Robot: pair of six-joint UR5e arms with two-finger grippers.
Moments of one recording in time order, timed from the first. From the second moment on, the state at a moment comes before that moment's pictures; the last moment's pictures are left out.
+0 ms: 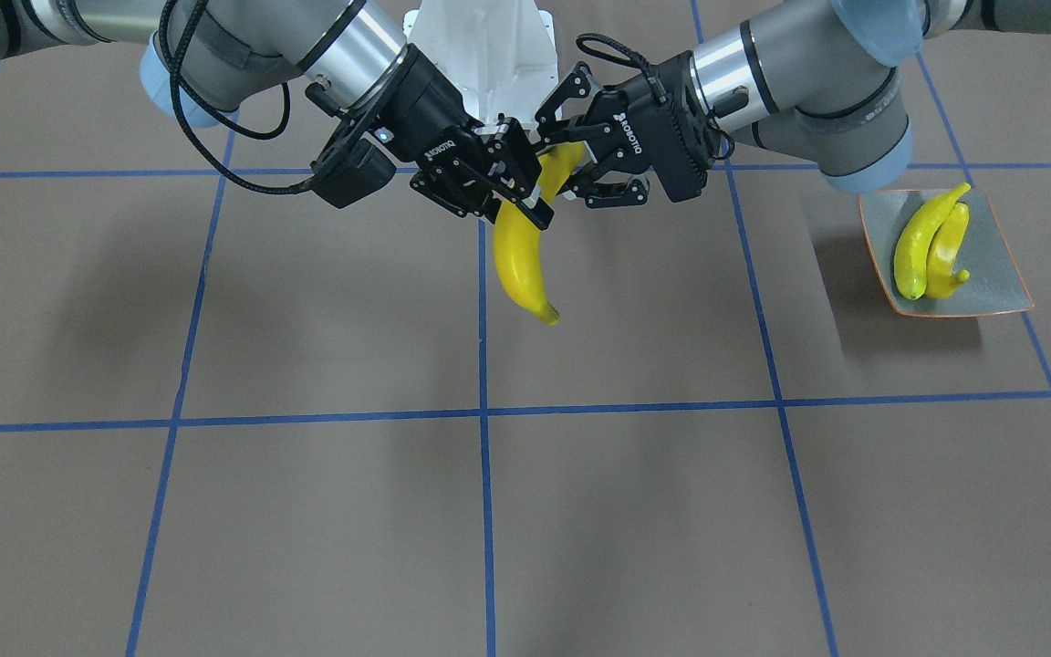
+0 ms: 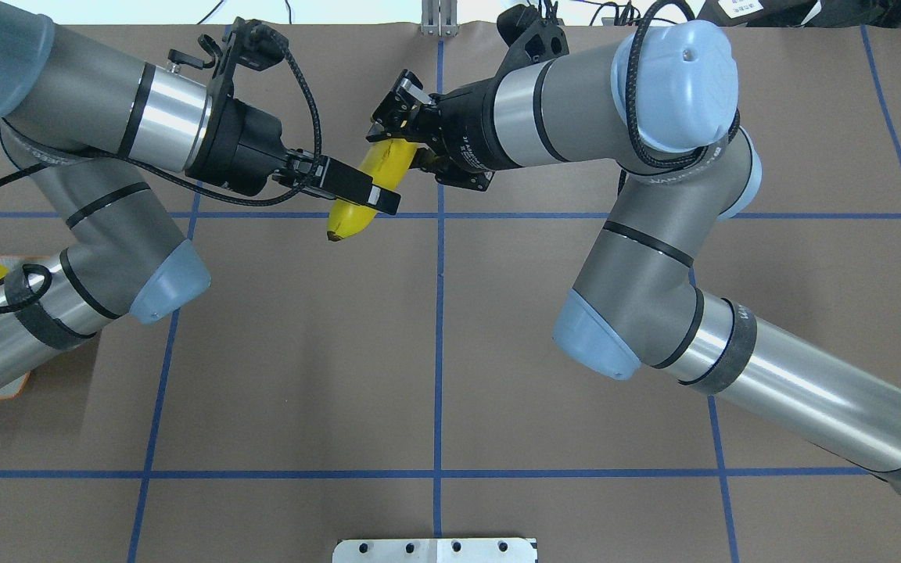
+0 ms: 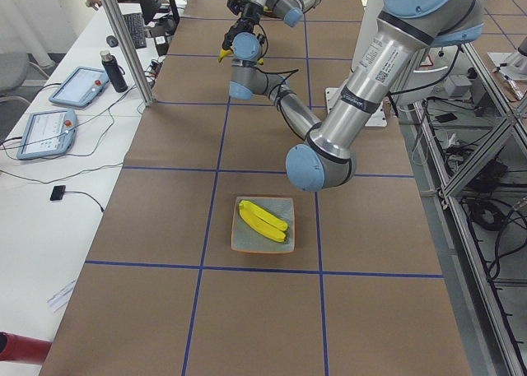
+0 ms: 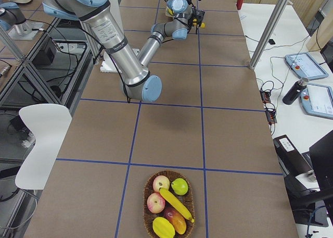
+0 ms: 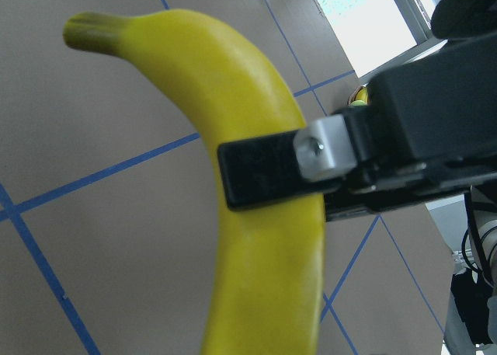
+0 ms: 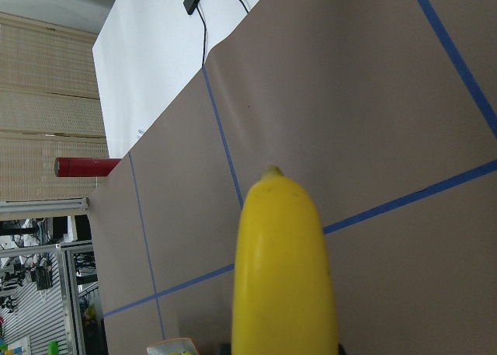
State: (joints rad) left arm -0.81 -2.17 -1.65 -2.68 -2.37 -1.20; right arm 0.67 -0.84 1.73 -0.90 1.89 1.85
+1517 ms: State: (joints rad) left arm -1.03 -1.60 -1.80 -2.68 -2.36 -1.07; right arm 0.94 -1.10 1.87 -1.33 1.99 1.35
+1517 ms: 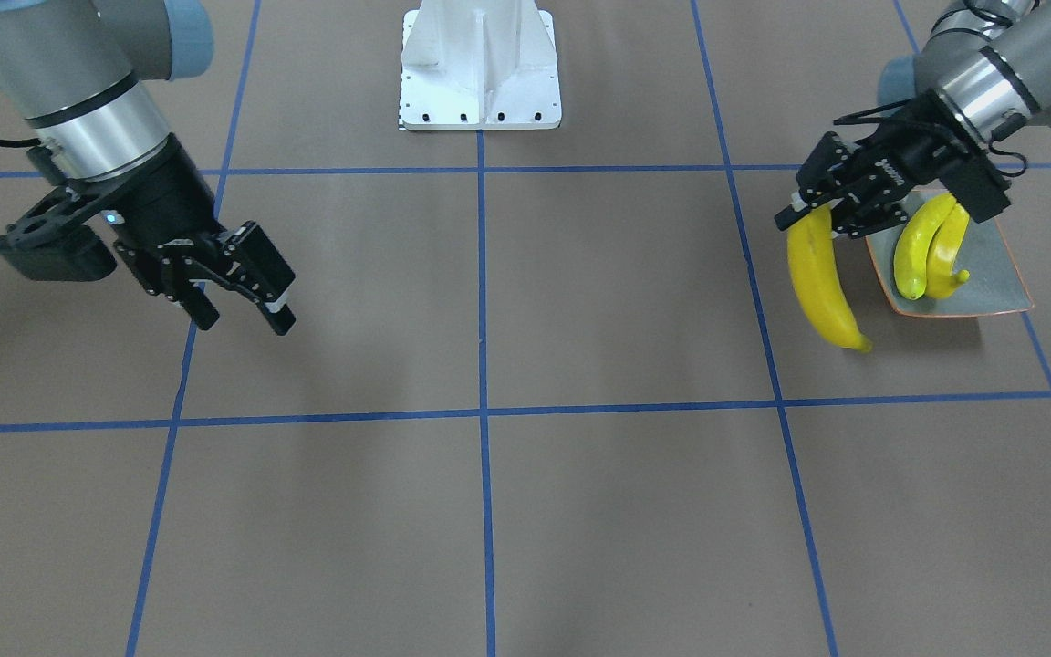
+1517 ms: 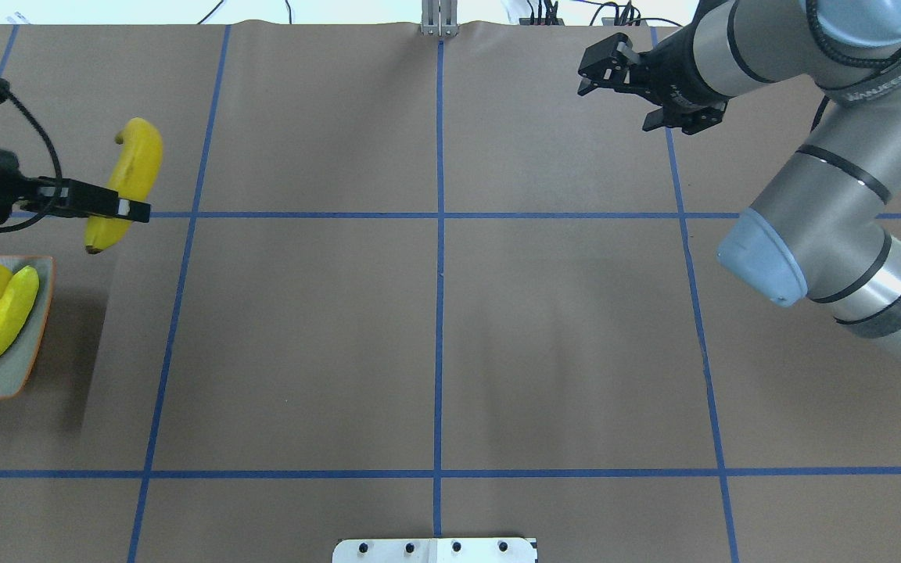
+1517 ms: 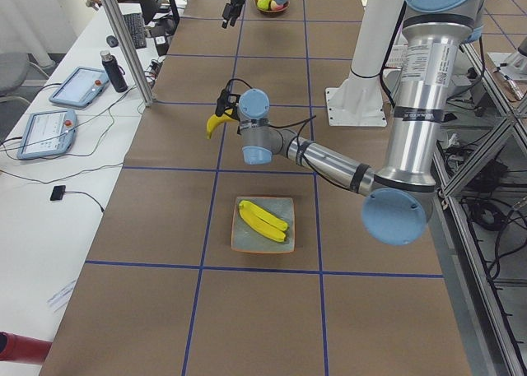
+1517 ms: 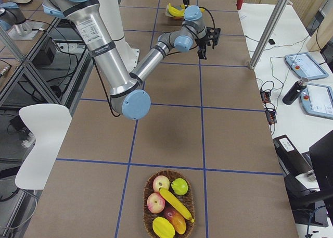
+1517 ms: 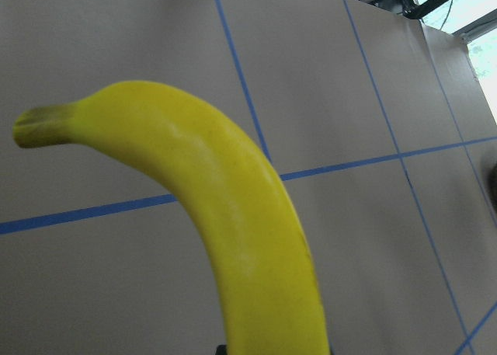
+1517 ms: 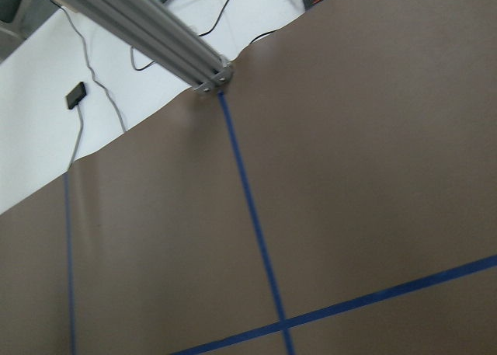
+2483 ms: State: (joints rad) left arm -1.20 -1.21 -1.70 -2.67 -2.17 -0.24; right arm 1.04 -1.23 1.86 -1.34 2.04 1.14
